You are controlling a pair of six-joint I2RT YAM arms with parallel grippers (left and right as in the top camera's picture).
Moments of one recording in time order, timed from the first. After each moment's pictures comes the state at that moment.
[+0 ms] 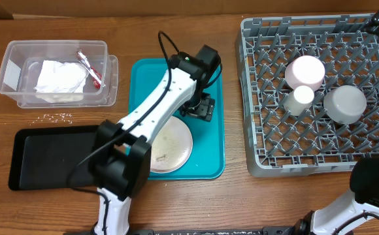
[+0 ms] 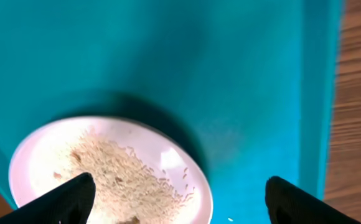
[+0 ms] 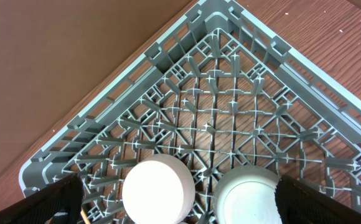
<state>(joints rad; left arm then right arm) -0.55 2.10 1.79 -1.27 -0.04 -0.36 -0.37 1.88 2.14 -1.15 -0.02 0.39</state>
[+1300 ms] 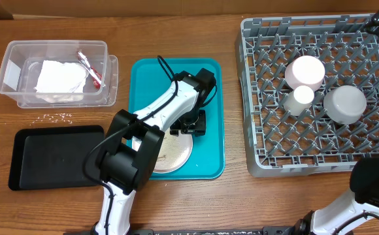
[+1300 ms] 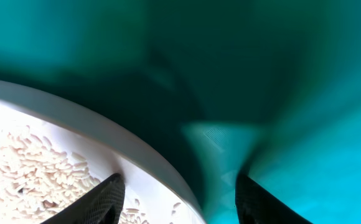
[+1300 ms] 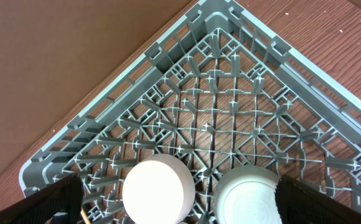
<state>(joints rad) -0.55 2.16 1.58 -1.12 0.02 -0.58 -0.37 1.88 2.14 -1.15 -0.02 0.39</state>
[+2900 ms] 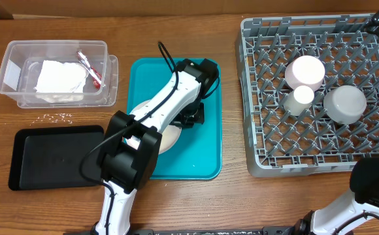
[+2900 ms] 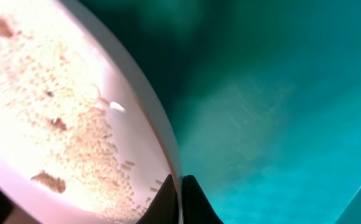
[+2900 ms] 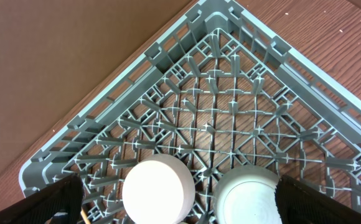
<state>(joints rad) -0.55 2.17 1.77 -1.35 -0.12 -0.57 -0.37 1.88 2.14 -1.15 -0.02 0.39</state>
